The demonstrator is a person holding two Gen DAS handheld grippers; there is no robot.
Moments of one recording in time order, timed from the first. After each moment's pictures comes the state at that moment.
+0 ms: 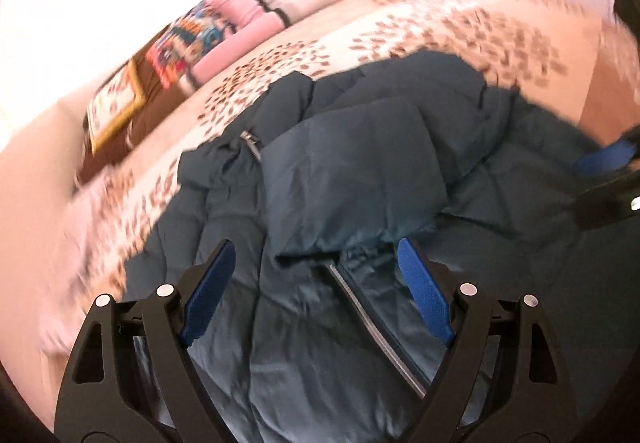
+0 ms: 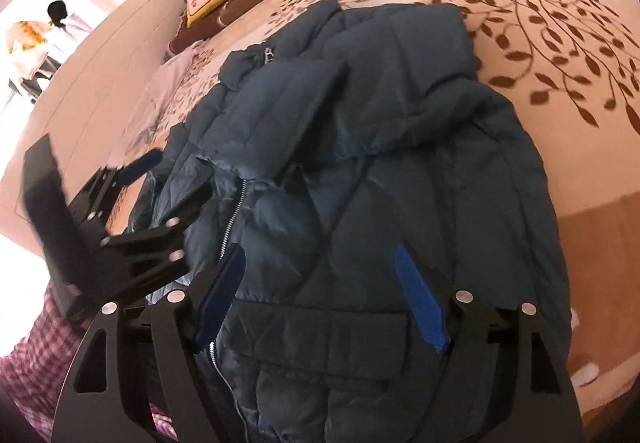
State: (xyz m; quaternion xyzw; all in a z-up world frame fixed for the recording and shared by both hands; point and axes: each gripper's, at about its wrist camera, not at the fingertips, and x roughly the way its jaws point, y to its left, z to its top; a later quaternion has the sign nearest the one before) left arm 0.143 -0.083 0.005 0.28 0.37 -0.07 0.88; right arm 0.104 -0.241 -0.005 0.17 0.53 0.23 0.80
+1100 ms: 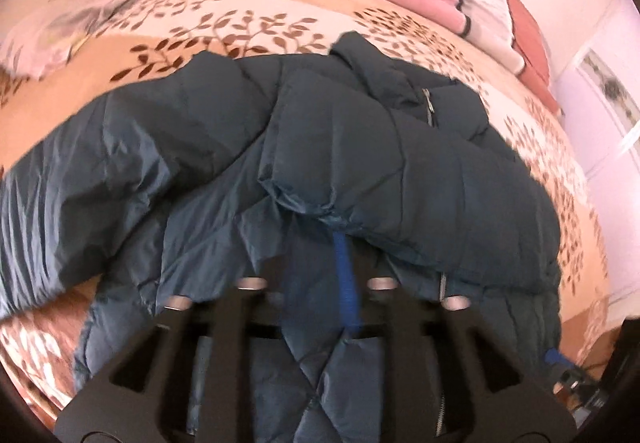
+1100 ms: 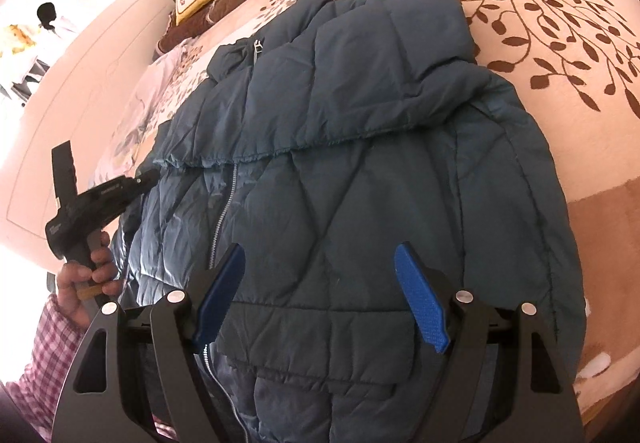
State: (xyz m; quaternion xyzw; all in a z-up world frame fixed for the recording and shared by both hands) left arm 0.158 0.118 -0.016 -0.20 0.46 0.07 0.86; right arm 0.103 -0.229 -0.012 0.17 0.53 0.21 0.80
